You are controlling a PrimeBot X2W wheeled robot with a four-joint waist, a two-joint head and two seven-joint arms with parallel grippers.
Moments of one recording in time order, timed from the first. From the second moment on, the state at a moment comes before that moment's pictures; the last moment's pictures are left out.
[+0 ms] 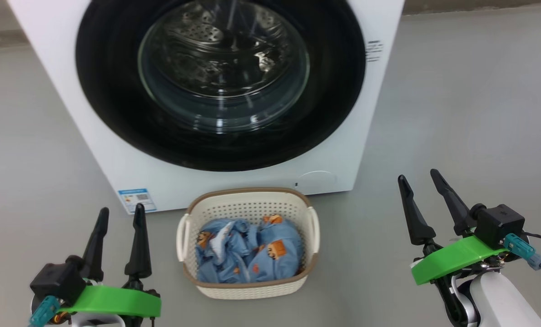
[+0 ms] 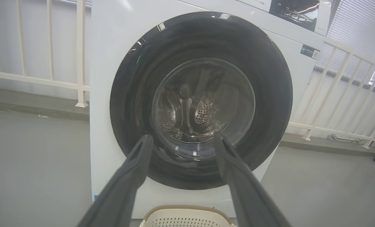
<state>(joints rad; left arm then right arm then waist) -0.17 0.08 -0.07 0.26 -0.39 -0.11 -0.26 -0.23 -0.13 0.16 0.32 0.34 0.13 -0.25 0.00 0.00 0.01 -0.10</state>
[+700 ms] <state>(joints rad) -0.17 0.08 -0.07 0.26 -0.40 -0.11 -0.26 -0.24 -0.14 0.16 0.33 0.34 0.13 -0.25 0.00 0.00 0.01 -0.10</state>
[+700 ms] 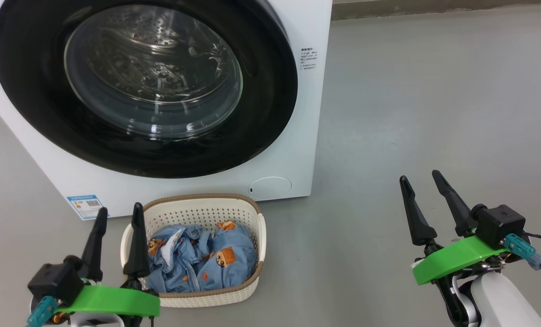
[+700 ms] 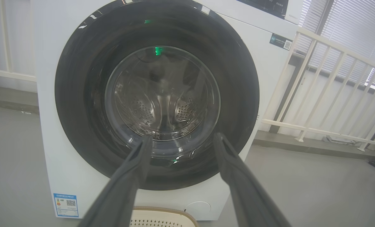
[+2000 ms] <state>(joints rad) -0.17 0.08 -0.09 0.28 -0.40 -0.10 -0.26 -0.24 -0.14 0.15 0.34 0.34 0.13 -0.25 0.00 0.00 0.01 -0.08</state>
